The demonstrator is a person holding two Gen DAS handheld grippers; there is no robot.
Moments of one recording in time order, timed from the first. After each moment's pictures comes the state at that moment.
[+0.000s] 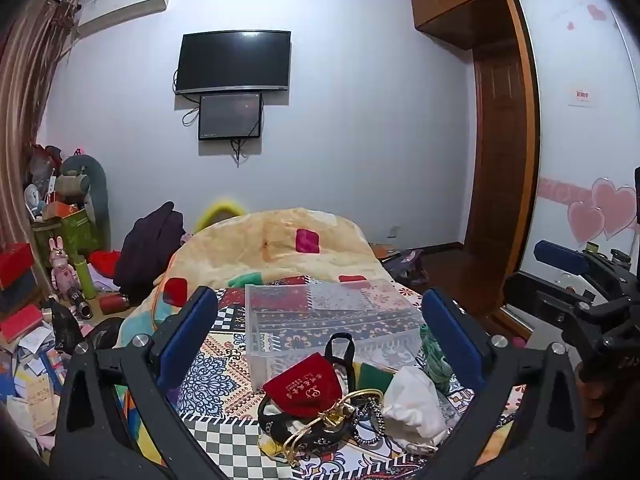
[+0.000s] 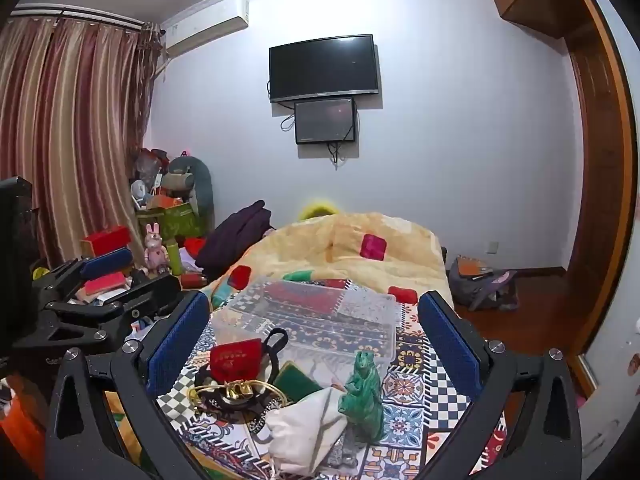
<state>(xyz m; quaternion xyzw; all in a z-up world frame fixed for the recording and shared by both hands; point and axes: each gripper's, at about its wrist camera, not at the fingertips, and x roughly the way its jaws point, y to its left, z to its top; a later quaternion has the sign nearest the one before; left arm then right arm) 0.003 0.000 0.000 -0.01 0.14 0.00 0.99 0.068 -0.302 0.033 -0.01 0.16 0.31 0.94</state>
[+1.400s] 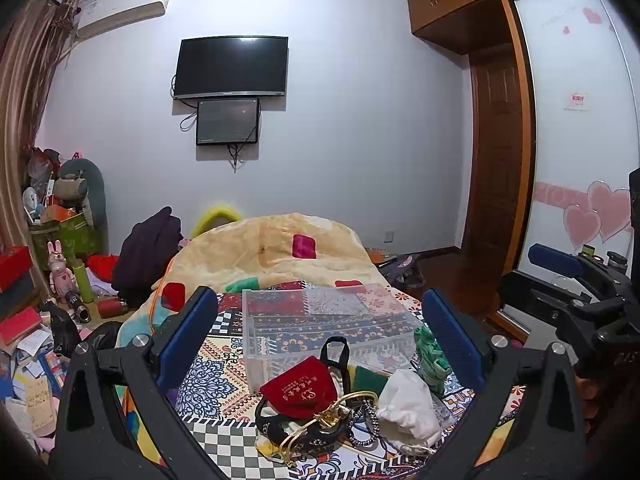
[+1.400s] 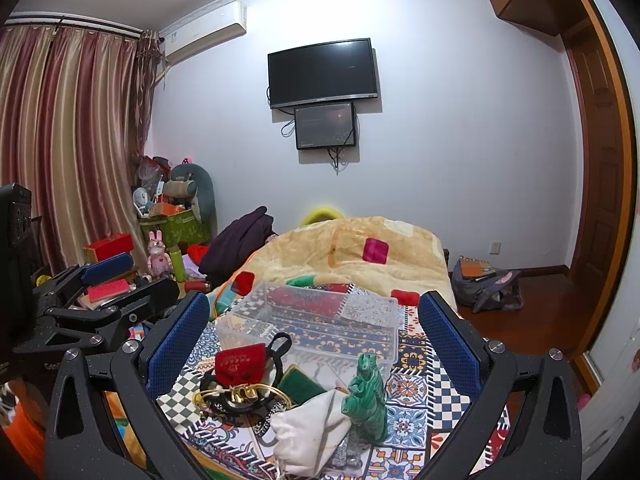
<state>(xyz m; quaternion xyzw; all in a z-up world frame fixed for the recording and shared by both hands) -0.008 -0.002 0.004 -0.01 0.13 -0.01 0.99 0.063 -0.305 0.037 0.00 0.15 0.32 0.94</state>
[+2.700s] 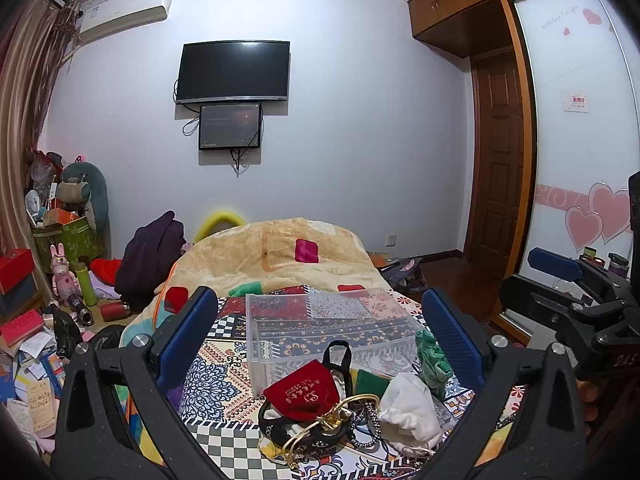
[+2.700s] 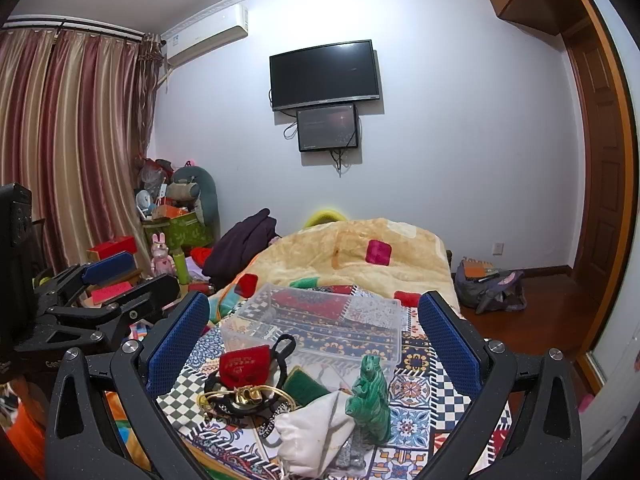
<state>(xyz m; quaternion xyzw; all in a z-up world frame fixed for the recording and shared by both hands) -0.009 -0.001 0.007 -0.01 0.12 -0.01 0.99 0.058 -0.303 0.042 0.01 0.14 0.32 0.94</state>
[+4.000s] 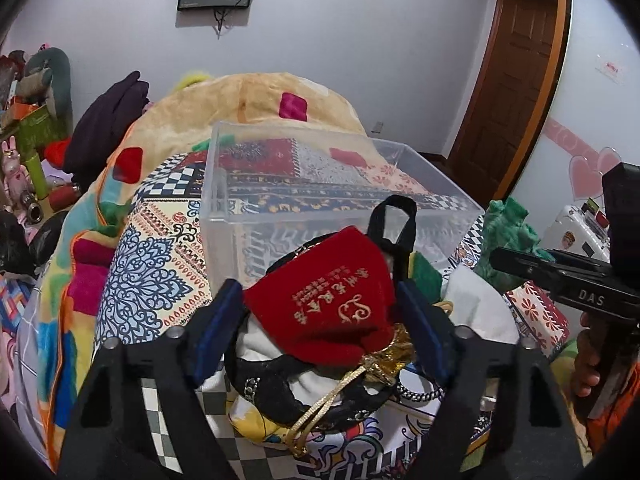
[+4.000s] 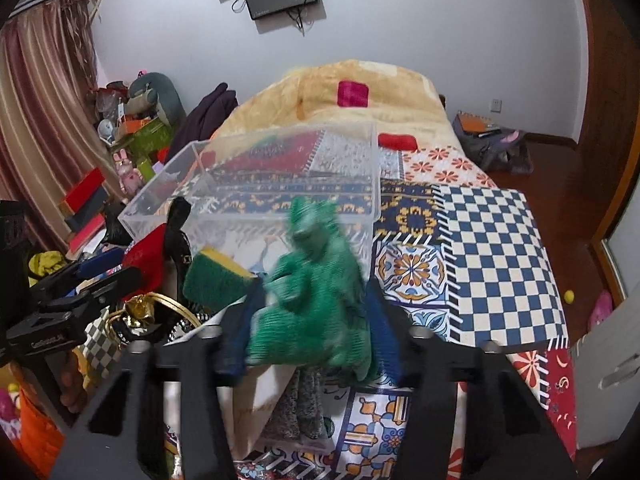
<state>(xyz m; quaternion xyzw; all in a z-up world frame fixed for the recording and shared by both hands) 0.097 0.033 -0.128 -0.07 0.34 -0.06 0.94 0.161 -0.295 -0.078 0.01 0.40 0.30 0.87</state>
